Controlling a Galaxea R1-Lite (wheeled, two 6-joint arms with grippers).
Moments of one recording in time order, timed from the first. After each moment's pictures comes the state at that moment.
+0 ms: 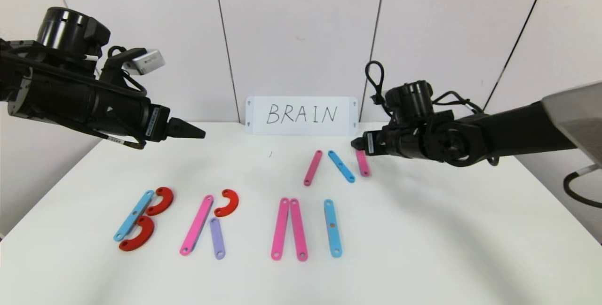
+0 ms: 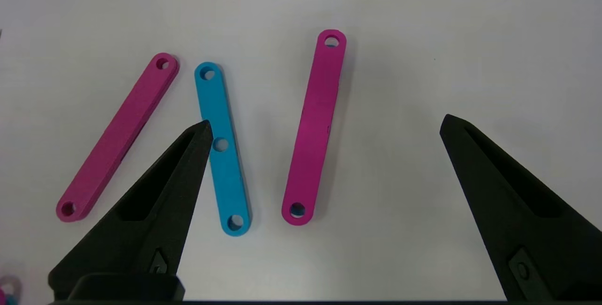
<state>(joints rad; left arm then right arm) -0.10 1.67 -1.43 0.44 -0.34 0.16 0.40 2.12 -1.39 -0.13 -0.17 0.18</state>
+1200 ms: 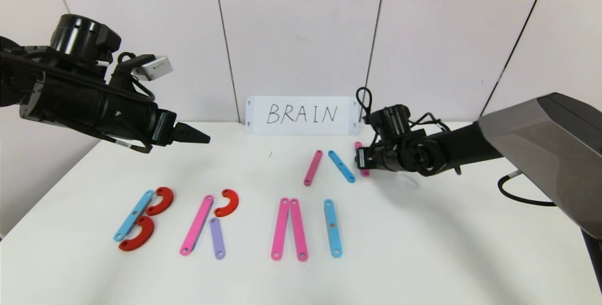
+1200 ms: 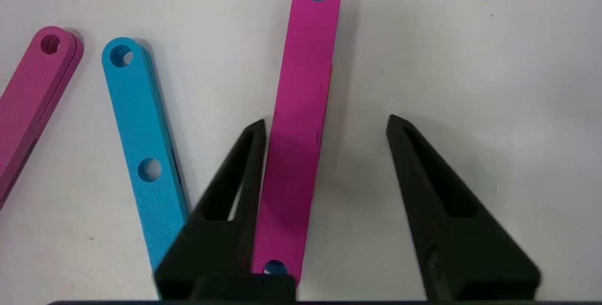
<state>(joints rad) -0.11 1.69 -1.43 0.45 -0.34 0.16 0.38 2.30 -1.47 -0.13 -0.17 0.22</state>
